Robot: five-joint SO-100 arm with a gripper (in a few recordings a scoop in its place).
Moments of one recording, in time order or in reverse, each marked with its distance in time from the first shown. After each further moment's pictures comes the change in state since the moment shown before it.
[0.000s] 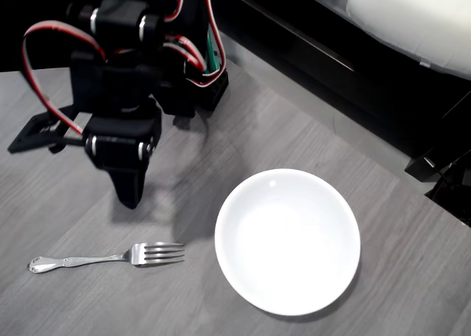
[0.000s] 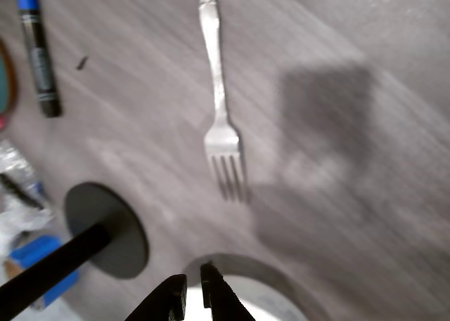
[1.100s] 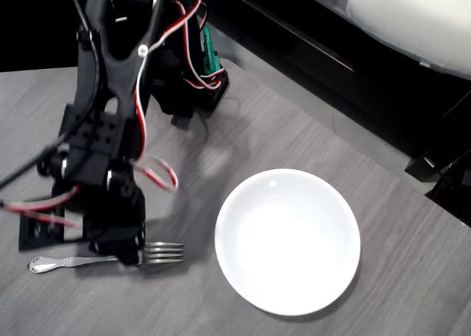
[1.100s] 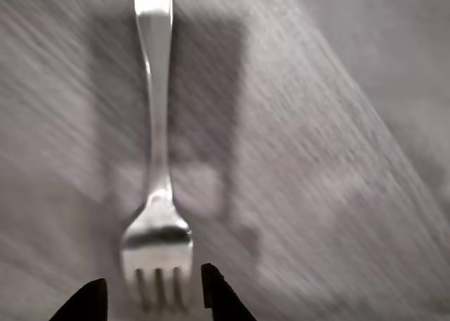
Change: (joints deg) arm 2.0 -47.4 -20.0 -2.2 -14.9
